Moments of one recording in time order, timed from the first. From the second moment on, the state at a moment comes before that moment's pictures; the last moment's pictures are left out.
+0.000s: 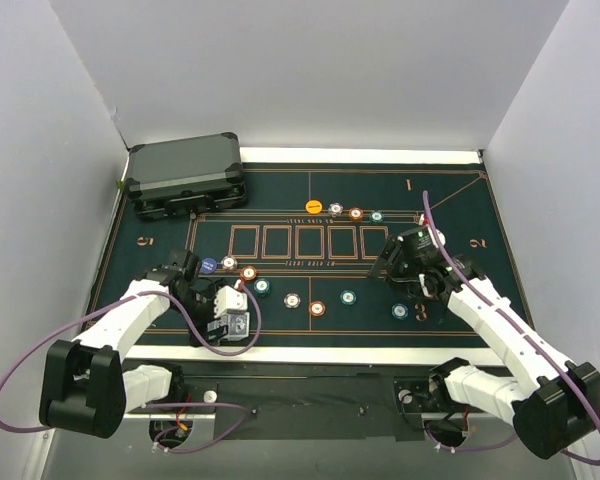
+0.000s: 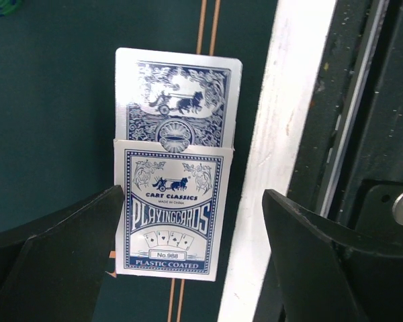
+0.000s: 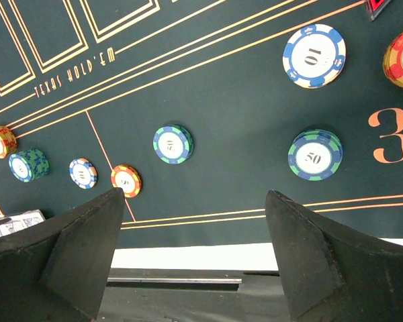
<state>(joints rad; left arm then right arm) -0.20 1.18 0.63 -0.91 0.54 1.19 0.43 1.05 0.80 -0.73 0.11 0.85</state>
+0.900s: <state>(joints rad) -0.22 1.19 0.63 -0.82 0.50 1.35 0.44 1.10 0.80 -0.70 0.06 0.83</state>
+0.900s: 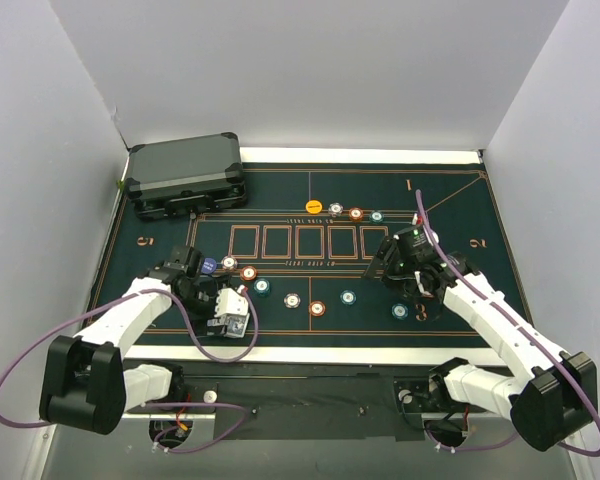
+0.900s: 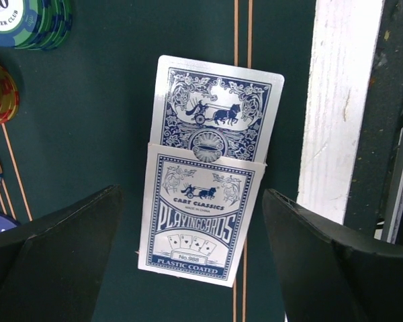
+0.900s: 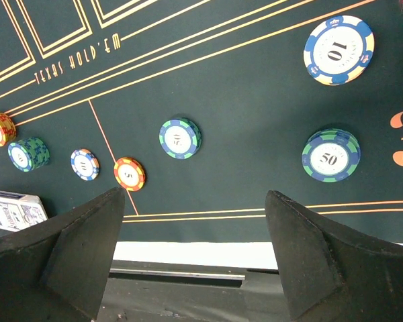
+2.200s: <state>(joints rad) -0.23 1.25 0.63 -0.88 0.46 1.44 0.51 1.12 0.82 -0.67 0.01 0.84</state>
